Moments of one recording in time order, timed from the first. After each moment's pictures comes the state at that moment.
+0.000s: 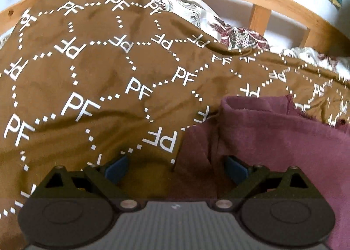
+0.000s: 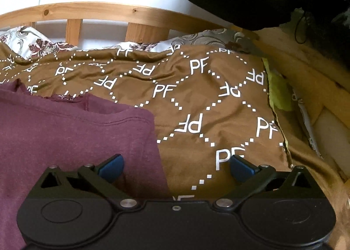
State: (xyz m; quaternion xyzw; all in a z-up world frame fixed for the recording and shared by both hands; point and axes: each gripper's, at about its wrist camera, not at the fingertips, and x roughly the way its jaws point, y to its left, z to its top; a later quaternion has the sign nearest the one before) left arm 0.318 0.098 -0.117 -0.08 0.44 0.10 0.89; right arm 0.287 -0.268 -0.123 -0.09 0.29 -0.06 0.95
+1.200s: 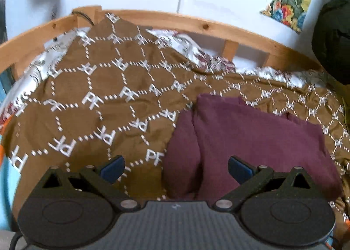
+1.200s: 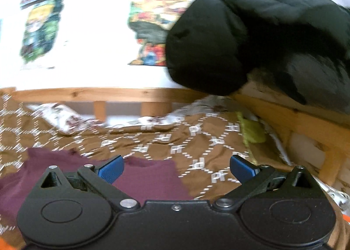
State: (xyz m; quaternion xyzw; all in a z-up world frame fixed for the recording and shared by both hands) left arm 0.155 0.090 -0.046 -0.08 0.37 0.06 0.92; right arm 0.136 -0.244 -0.049 -0.01 0.13 -0.03 0.99
